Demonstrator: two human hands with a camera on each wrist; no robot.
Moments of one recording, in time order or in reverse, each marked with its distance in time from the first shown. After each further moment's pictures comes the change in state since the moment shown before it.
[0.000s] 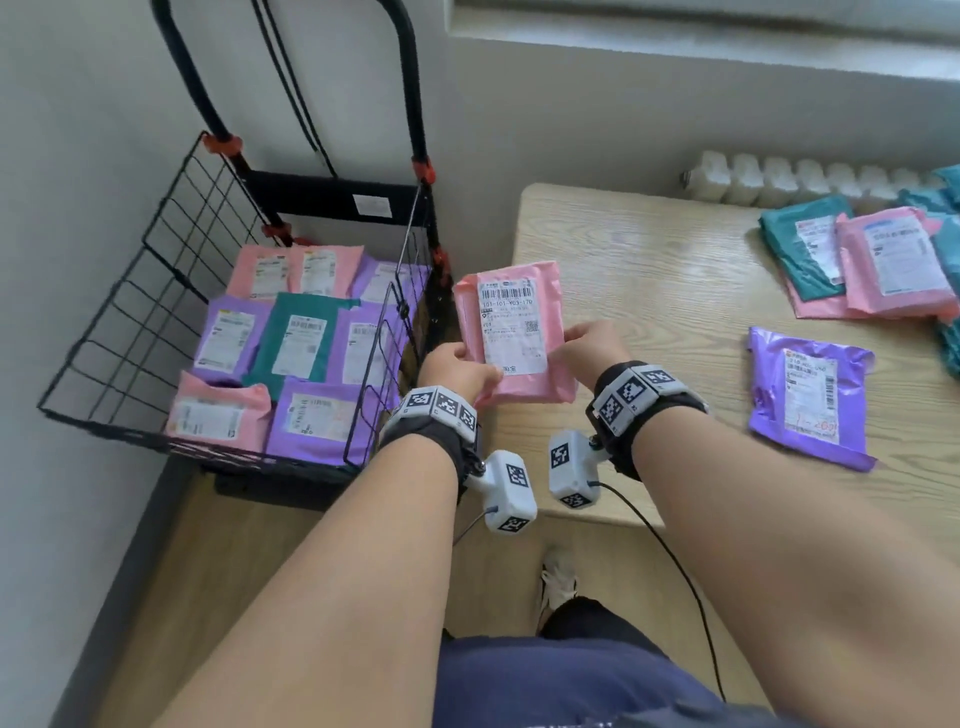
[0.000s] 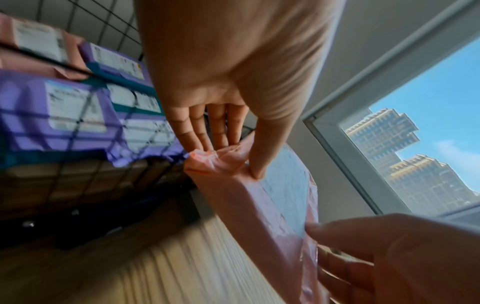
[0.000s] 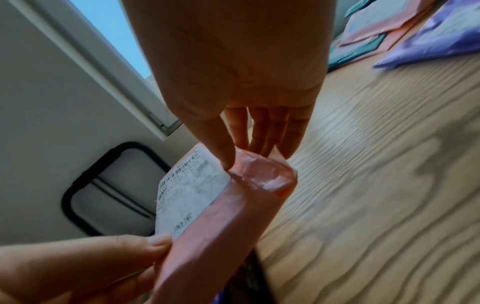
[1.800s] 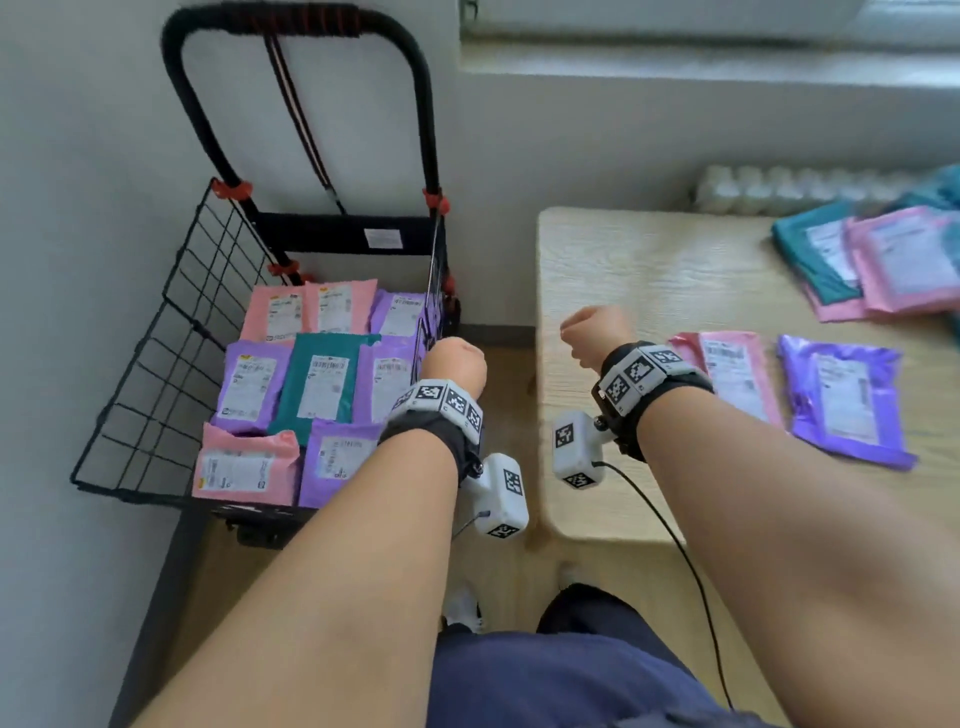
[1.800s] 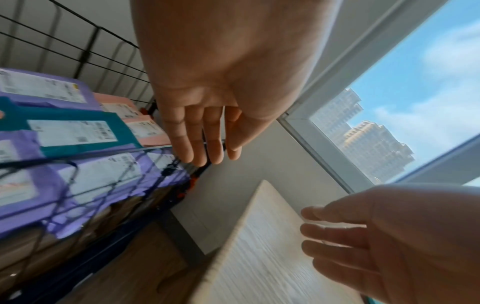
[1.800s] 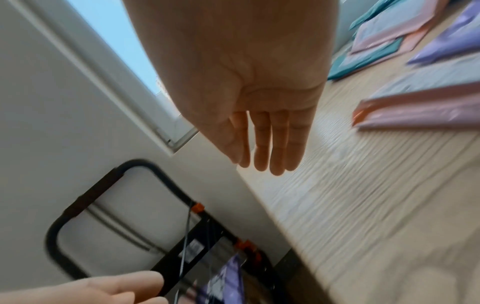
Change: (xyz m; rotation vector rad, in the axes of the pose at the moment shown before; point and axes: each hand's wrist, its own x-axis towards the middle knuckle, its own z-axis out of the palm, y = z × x) left_hand 0.056 0.018 -0.068 0.364 0.023 0.081; right_hand 0.043 -0.062 0.038 -0.129 0.133 -0.033
